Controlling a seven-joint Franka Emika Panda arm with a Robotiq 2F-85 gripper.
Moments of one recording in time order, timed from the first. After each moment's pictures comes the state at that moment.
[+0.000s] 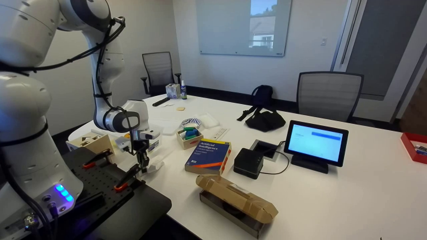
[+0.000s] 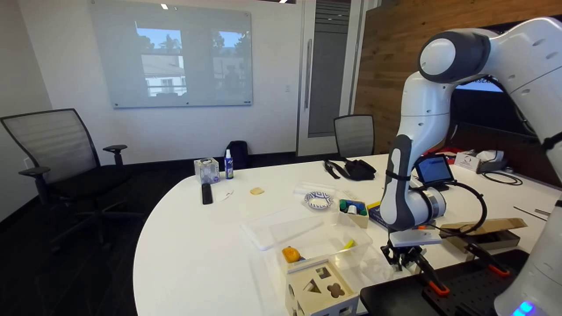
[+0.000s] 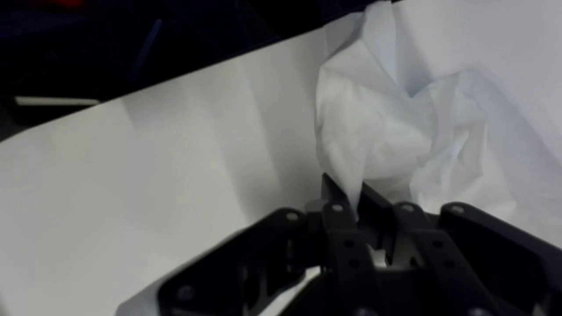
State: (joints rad) arm 0.29 0.72 -0.12 -2.60 0.18 3.10 0.36
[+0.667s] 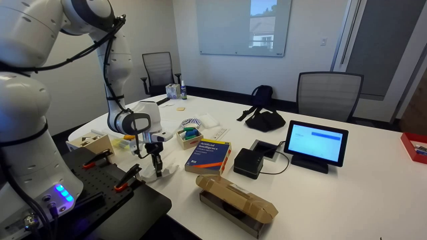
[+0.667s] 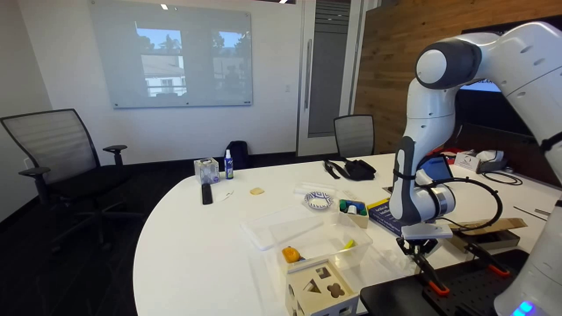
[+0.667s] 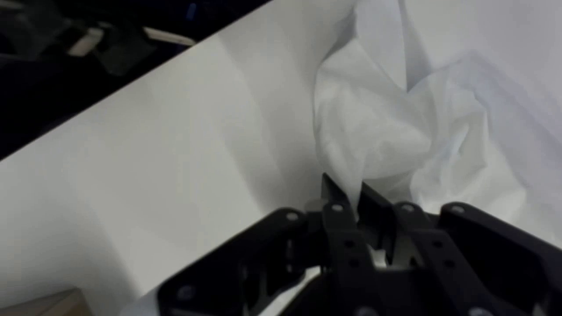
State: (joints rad) arm 0.28 0.75 -0.27 -2.57 0.20 3.11 0.36
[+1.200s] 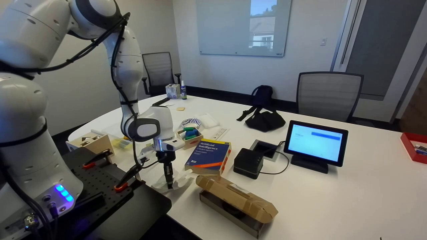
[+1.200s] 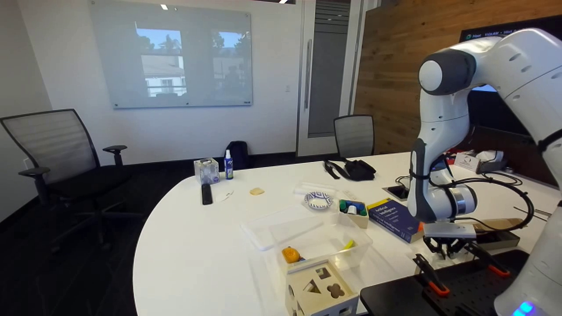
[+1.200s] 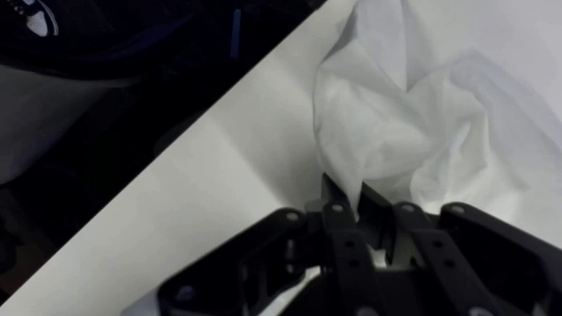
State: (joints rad) arm 0.19 0.79 -0.39 -2.57 0.25 3.12 0.36
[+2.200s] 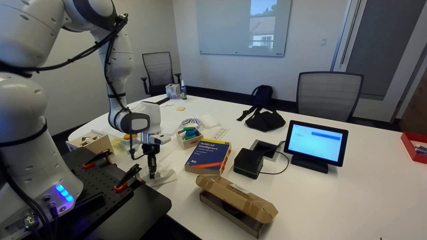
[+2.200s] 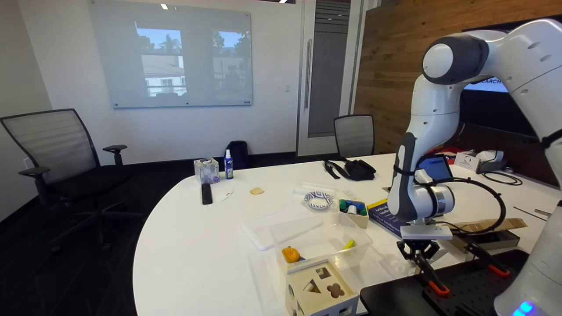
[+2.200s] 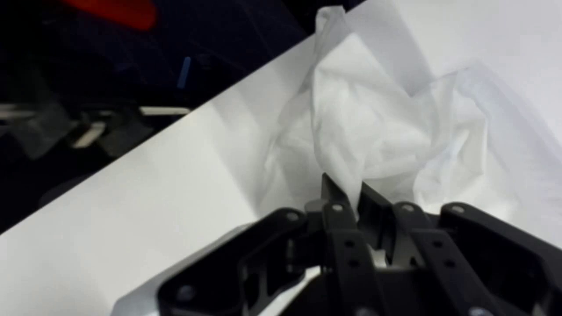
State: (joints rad) arm 0.20 0.72 -0.19 -2.58 0.26 3.02 0.36
